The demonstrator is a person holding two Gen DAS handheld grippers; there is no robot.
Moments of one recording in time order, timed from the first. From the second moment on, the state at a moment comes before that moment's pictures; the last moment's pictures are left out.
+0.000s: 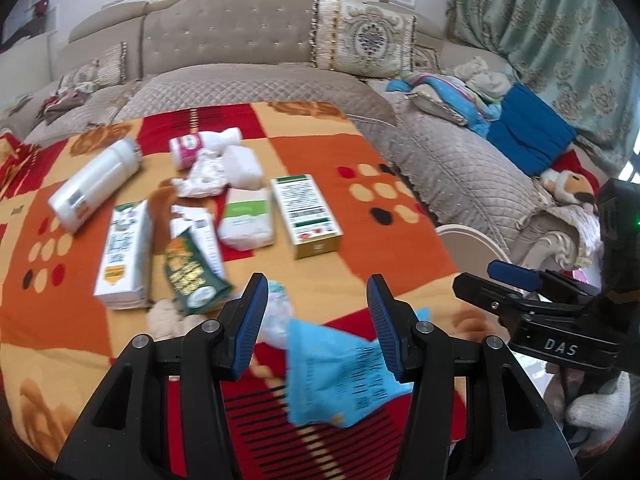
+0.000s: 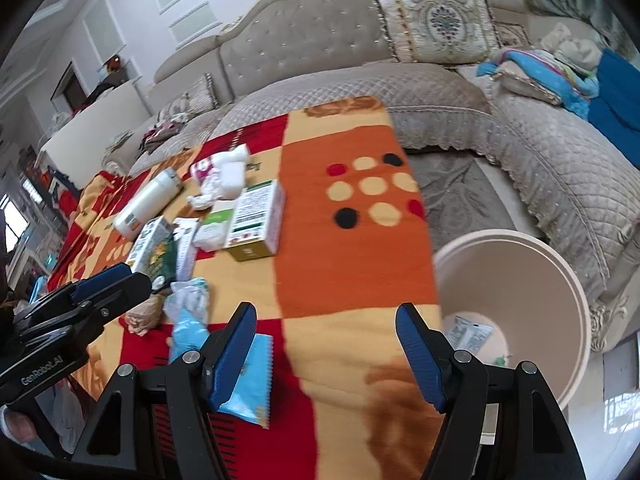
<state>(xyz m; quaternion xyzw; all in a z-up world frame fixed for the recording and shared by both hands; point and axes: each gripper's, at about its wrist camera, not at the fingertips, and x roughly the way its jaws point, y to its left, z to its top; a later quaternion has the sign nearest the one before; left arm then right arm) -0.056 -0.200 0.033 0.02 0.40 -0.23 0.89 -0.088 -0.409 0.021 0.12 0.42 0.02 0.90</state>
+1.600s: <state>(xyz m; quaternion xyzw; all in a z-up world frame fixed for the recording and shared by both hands) -0.007 -0.102 -0.042 -0.03 0.49 -0.23 0.84 0.019 -0.296 -0.018 0.07 0.50 0.15 0.85</state>
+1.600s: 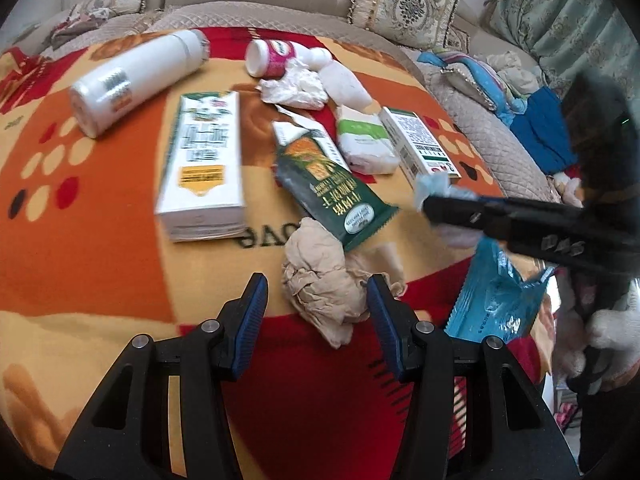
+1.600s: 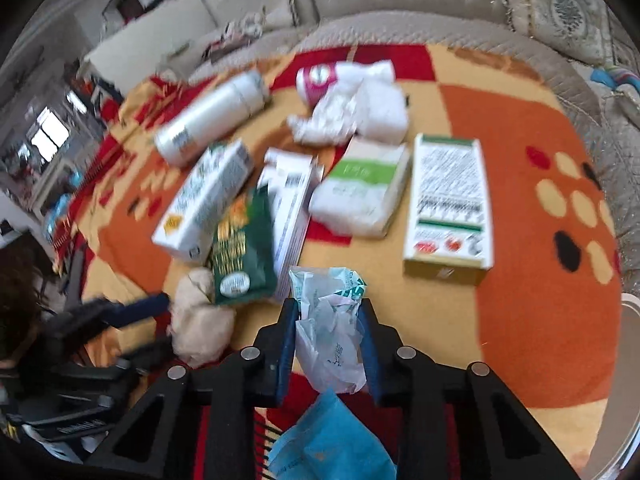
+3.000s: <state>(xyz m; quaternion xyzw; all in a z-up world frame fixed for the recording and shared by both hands) -0.054 -0.272 0.028 0.03 0.42 -0.34 0.84 -0.098 -0.464 0.032 0.15 0.41 0.03 0.90</state>
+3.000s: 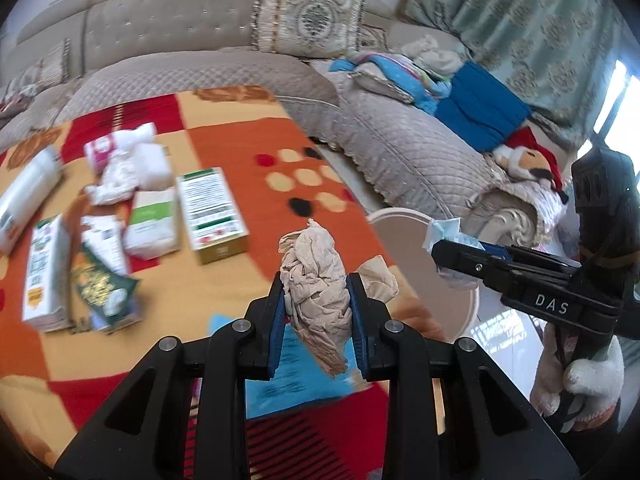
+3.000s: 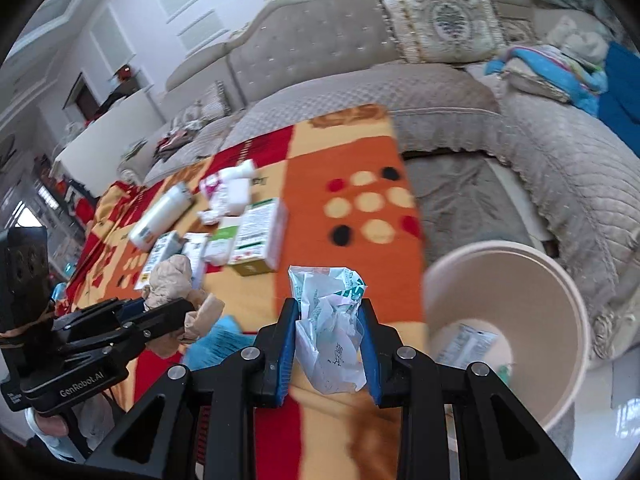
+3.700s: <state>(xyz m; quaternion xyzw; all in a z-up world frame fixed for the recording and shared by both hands) -0.072 -0.417 0.004 0.07 0.45 -0.40 0.80 -0.150 -0.587 -0.007 0.22 0.42 -0.07 0.88</state>
